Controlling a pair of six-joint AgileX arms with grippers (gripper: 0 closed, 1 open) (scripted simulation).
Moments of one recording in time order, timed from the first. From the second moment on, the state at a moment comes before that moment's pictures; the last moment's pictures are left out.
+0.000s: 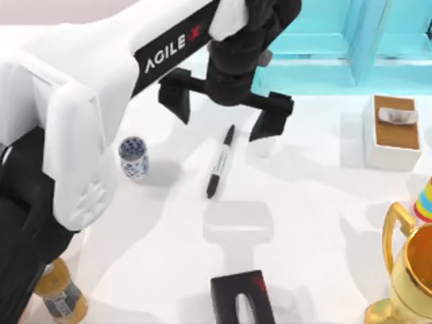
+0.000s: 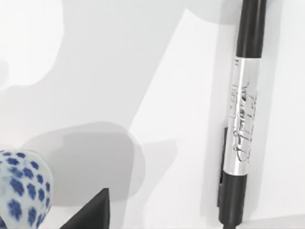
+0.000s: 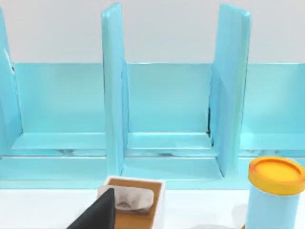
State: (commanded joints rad) left arm -0.67 2.49 2.39 -1.42 -0.16 -0.39; right arm 0.00 0.00 0.00 0.00 0.00 0.00
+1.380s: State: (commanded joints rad) left arm -0.66 2.55 2.05 -1.04 -0.17 -0.35; right arm 0.00 0.00 0.00 0.00 0.00 0.00
